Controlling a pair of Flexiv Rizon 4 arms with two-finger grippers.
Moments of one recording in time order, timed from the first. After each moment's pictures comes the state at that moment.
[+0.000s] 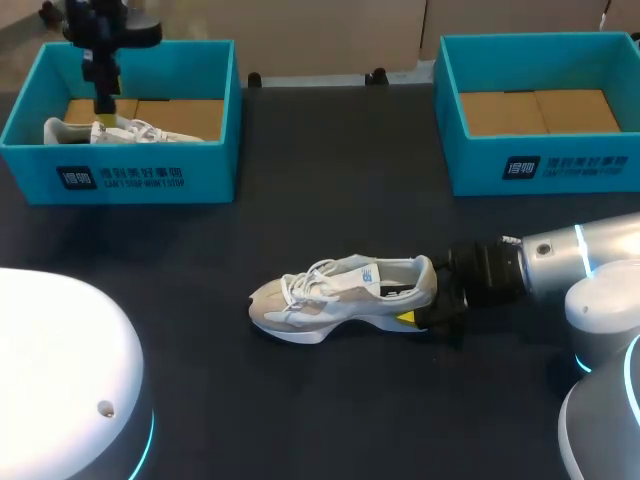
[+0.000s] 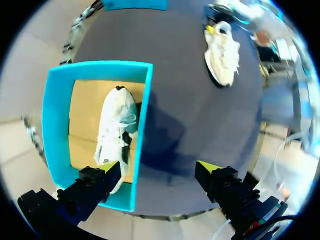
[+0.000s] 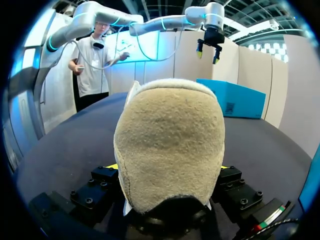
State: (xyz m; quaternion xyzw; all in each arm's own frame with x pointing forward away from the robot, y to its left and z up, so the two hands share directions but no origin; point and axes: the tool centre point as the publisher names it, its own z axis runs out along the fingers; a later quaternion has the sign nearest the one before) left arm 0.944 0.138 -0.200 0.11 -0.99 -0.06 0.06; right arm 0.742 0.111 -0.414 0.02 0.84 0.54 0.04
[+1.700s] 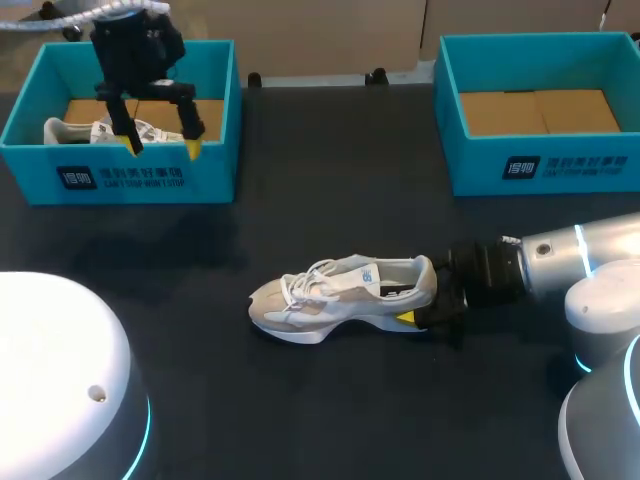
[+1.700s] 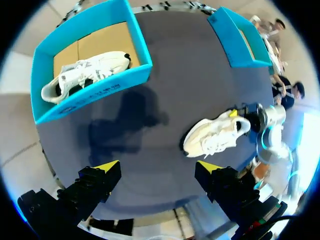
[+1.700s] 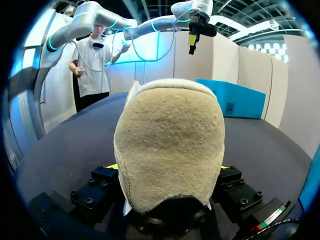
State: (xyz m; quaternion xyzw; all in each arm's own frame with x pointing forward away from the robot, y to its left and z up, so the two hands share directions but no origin) left arm 0.826 0.032 -0.192 0.61 -0.78 -0.02 0.12; right arm 0.742 0.111 -0.414 0.02 0.84 0.54 0.04
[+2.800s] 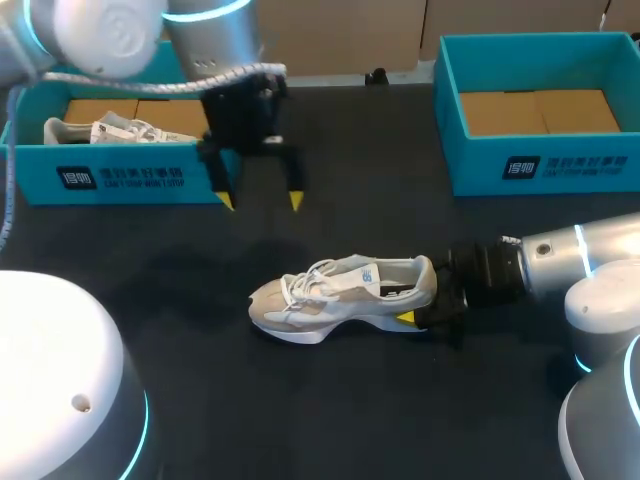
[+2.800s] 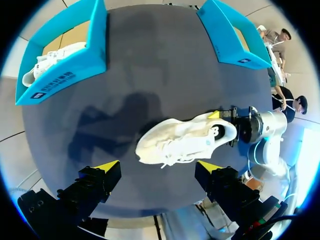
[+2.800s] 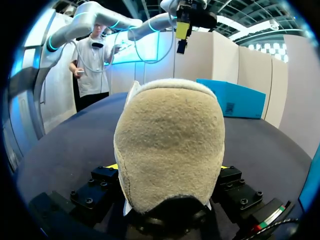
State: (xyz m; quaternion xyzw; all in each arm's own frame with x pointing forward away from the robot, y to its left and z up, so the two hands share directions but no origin) left arm 0.761 -0.106 -0.231 0.63 -0.76 0.00 0.12; right arm 0.742 0.111 -0.414 0.02 0.84 0.54 0.04
